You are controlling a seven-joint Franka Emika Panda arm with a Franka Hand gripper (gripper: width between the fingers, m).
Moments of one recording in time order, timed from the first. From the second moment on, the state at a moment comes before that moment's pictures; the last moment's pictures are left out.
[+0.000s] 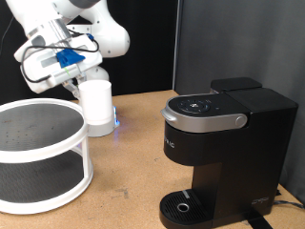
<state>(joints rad) -0.19 -0.63 -0.25 -2.81 0.56 2.35 -0.63</state>
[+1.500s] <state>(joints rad) -0.03 -0.39 -0.18 -2.82 0.69 2.59 -0.71</state>
